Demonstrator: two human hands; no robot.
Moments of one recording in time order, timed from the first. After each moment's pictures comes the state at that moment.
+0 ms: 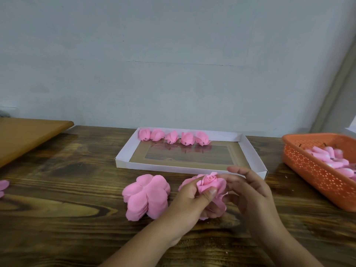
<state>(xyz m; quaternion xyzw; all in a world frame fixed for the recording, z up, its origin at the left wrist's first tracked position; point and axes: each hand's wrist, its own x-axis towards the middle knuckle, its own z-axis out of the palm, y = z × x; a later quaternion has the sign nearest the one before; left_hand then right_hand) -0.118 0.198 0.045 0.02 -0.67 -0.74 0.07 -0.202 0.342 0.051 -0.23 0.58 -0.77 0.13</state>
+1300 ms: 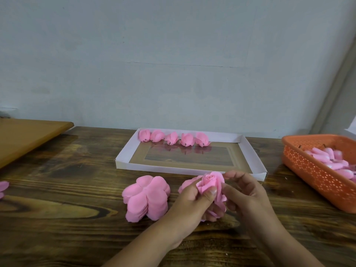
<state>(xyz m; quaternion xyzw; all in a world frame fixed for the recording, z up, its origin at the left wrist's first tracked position) -0.120 0.197 0.038 0.03 -0.71 -0.70 0.08 -0.202 0.339 0.049 -0.24 0.60 -0.75 0.15</state>
